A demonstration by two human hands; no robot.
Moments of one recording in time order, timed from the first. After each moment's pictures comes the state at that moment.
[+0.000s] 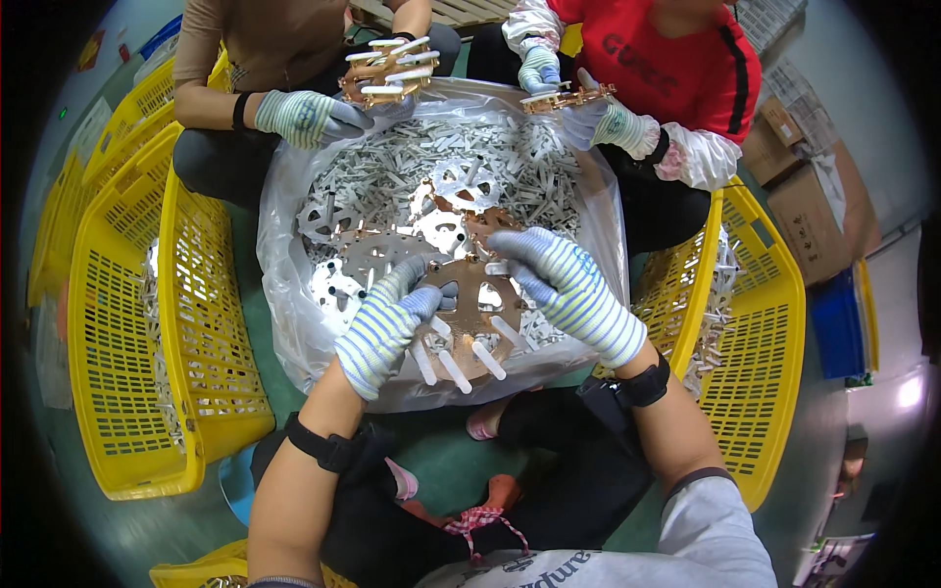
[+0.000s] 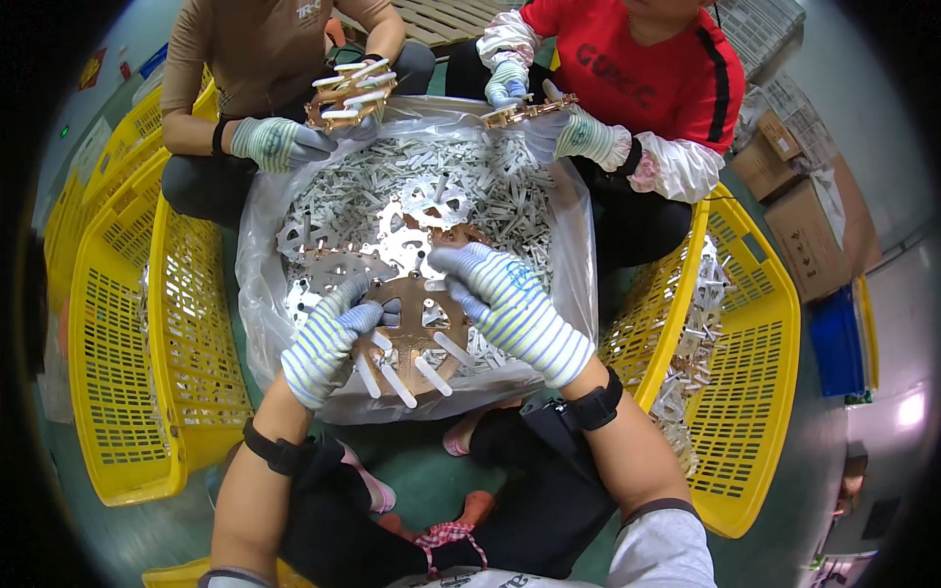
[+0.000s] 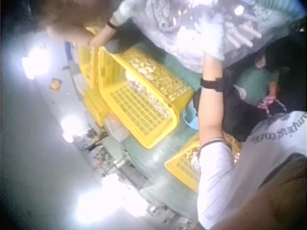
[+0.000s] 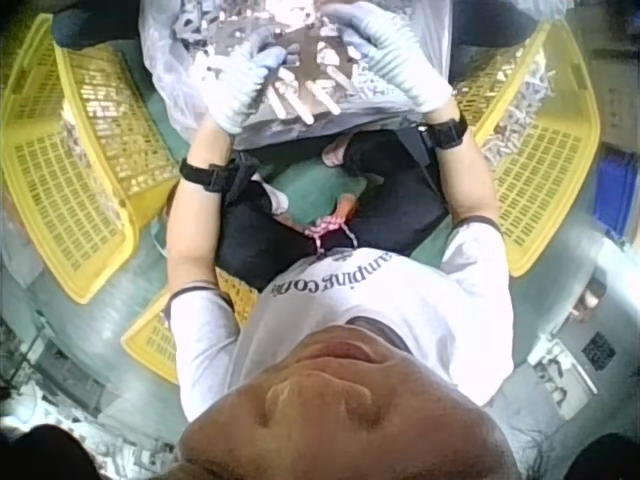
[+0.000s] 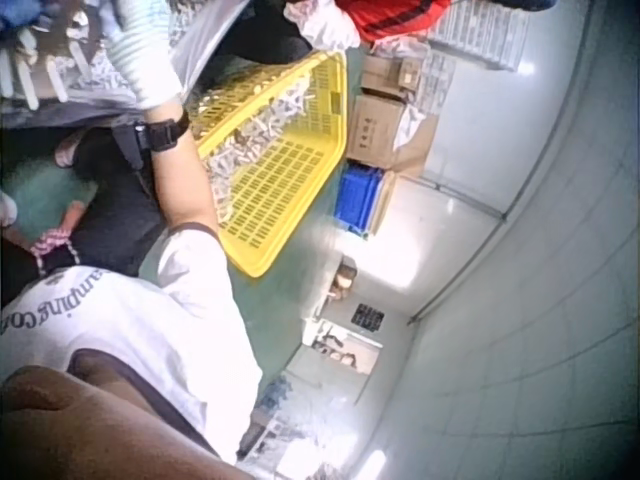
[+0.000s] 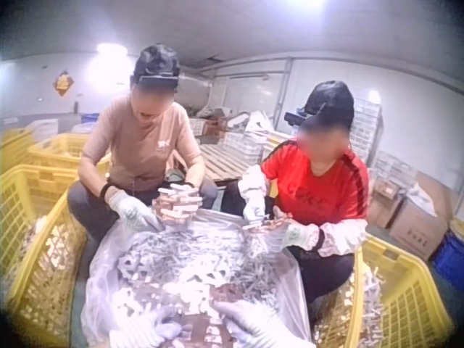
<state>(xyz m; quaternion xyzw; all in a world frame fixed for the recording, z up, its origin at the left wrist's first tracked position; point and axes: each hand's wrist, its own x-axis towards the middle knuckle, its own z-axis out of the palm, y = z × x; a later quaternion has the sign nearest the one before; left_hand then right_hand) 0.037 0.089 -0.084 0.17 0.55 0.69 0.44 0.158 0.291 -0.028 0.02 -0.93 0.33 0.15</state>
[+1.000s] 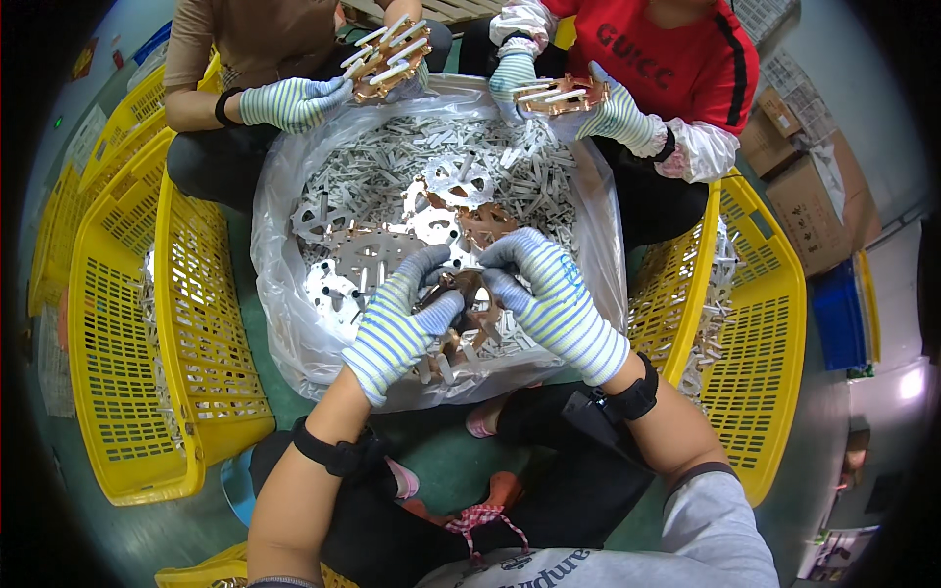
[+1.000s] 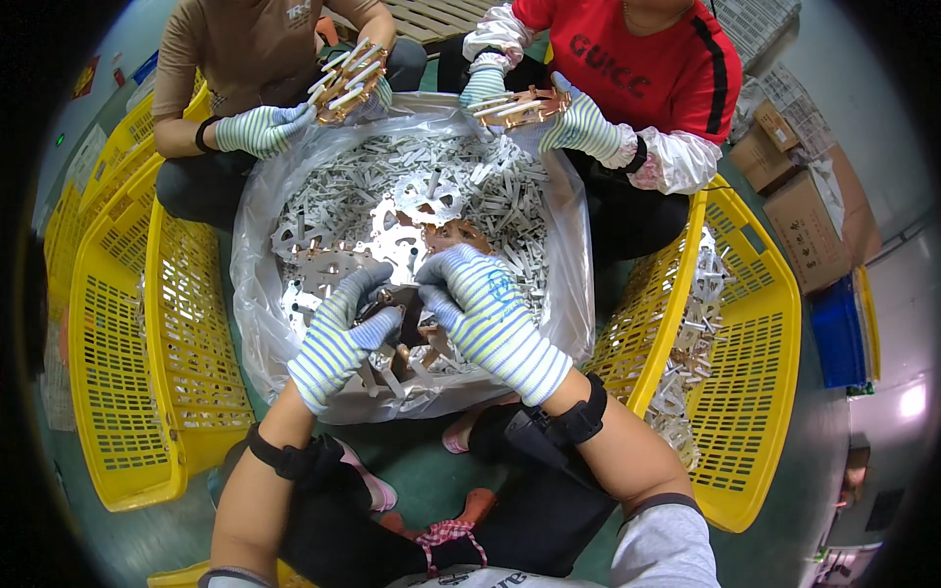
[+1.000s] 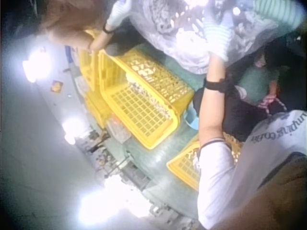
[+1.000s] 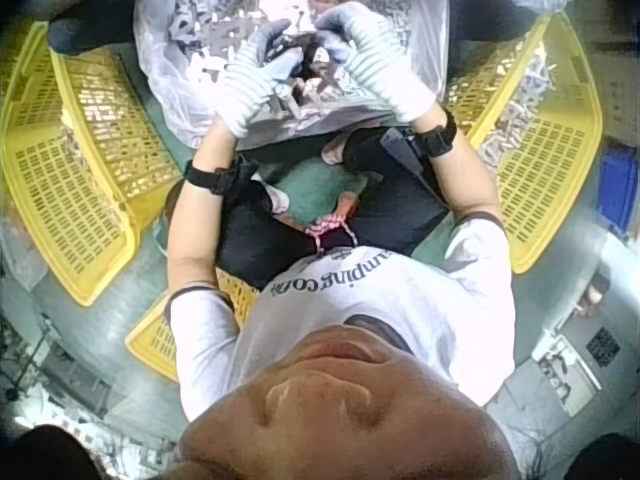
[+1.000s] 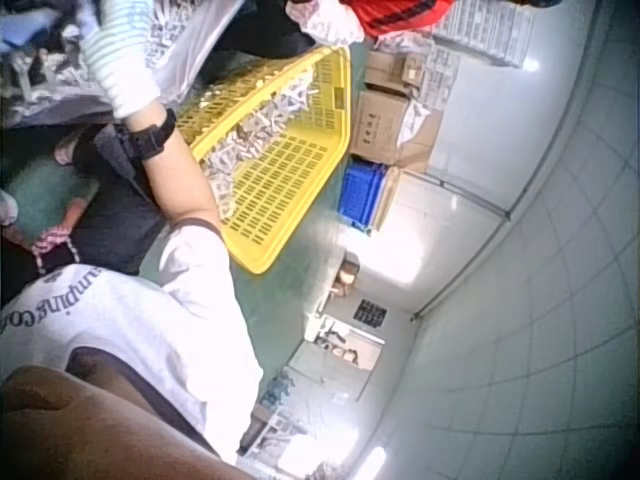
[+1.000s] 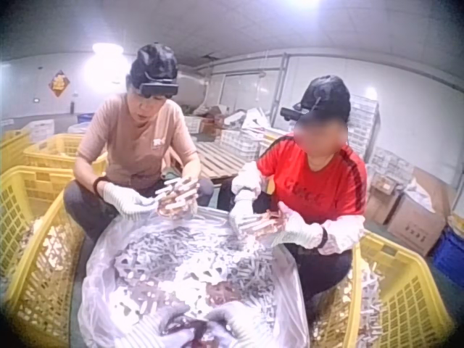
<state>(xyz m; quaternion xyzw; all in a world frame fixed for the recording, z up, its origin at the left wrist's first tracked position) 0.050 0.103 -0.075 0.28 0.61 0.66 0.32 0.156 0.270 -0.042 -0.03 -0.90 0.35 0.25</state>
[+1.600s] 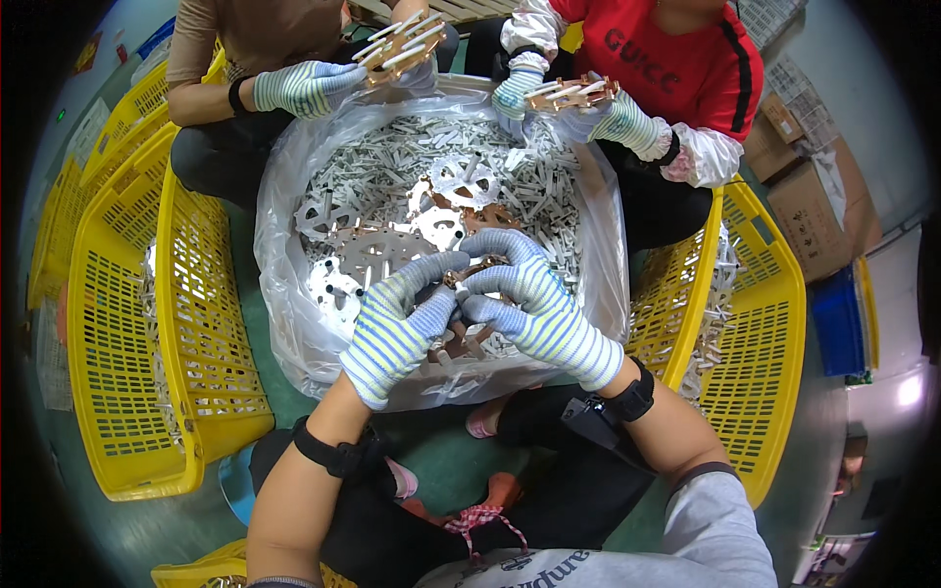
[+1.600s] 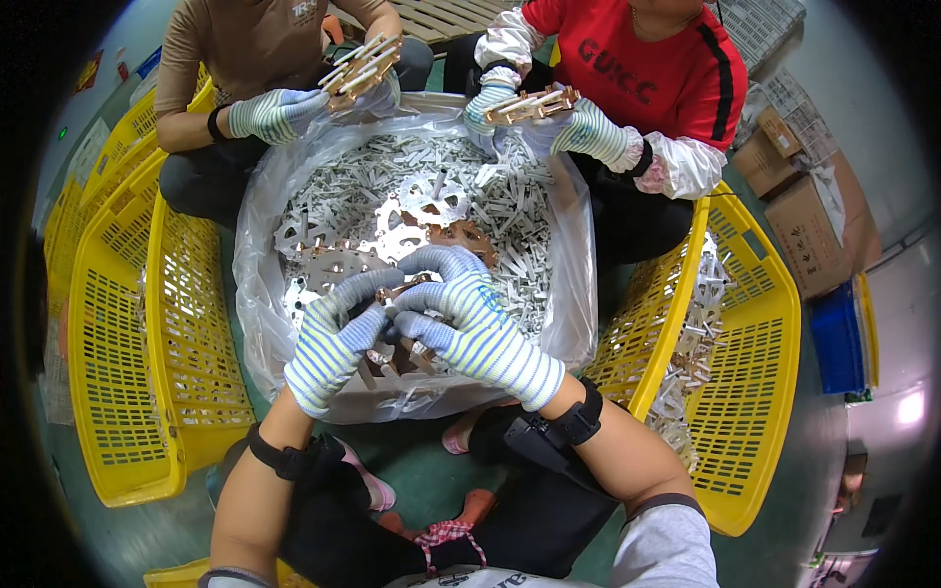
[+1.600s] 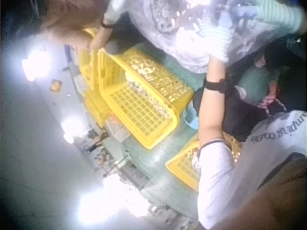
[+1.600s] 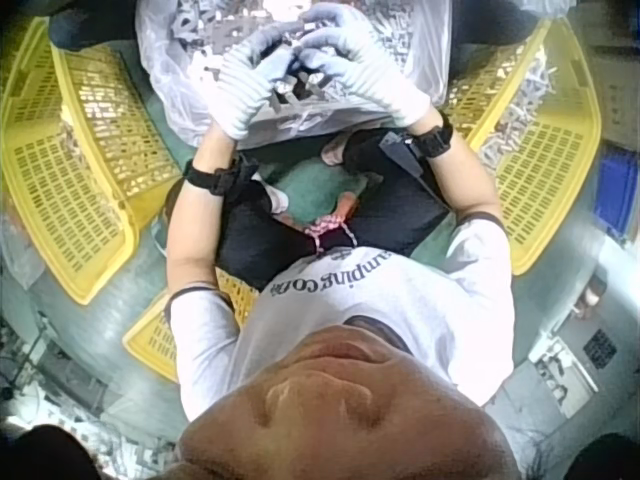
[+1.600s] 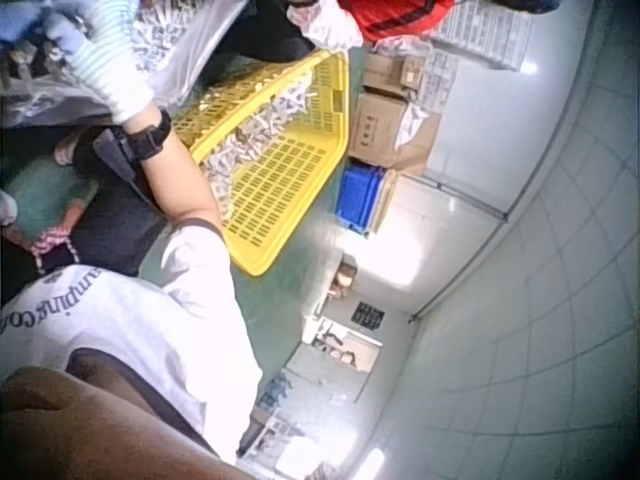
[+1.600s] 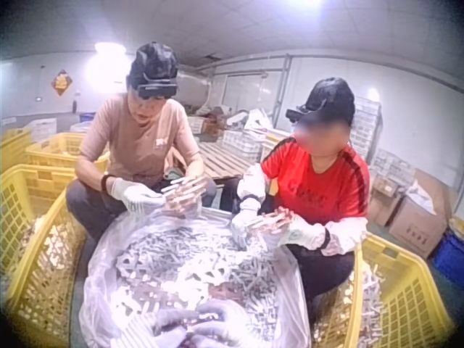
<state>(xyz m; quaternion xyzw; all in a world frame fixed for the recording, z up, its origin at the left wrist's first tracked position) 0.051 0.092 -0.053 0.26 0.58 0.67 0.37 0.153 0.265 -0.054 0.06 -0.89 0.40 0.19</state>
